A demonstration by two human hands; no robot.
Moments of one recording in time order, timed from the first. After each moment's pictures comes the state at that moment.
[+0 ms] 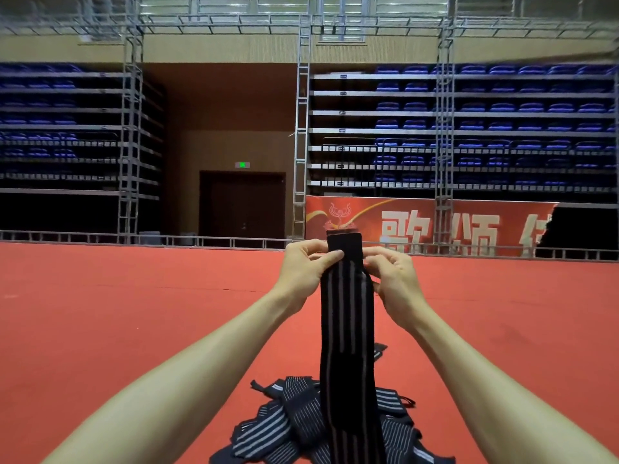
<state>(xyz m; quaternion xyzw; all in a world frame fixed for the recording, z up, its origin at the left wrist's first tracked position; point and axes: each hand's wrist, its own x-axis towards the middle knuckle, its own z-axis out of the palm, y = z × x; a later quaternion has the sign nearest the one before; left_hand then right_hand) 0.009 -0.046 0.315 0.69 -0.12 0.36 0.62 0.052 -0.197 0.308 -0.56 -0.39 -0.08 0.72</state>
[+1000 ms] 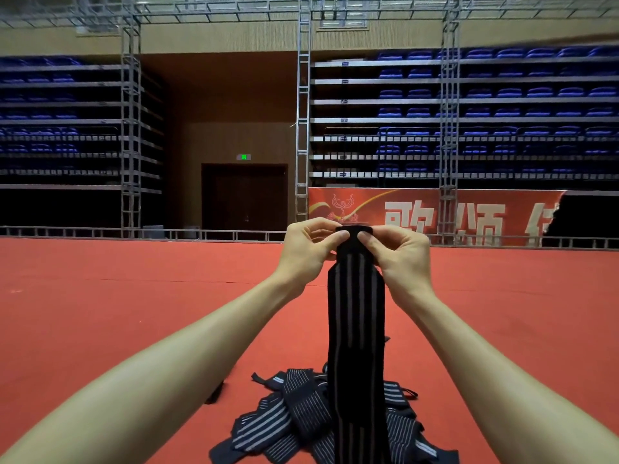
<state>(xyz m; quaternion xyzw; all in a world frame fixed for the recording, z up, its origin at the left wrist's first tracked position) 0.006 -0.056 0.329 0.69 -0.17 0.38 0.59 0.062 -0.198 0.317 -0.55 -0.38 -0.24 0.70</state>
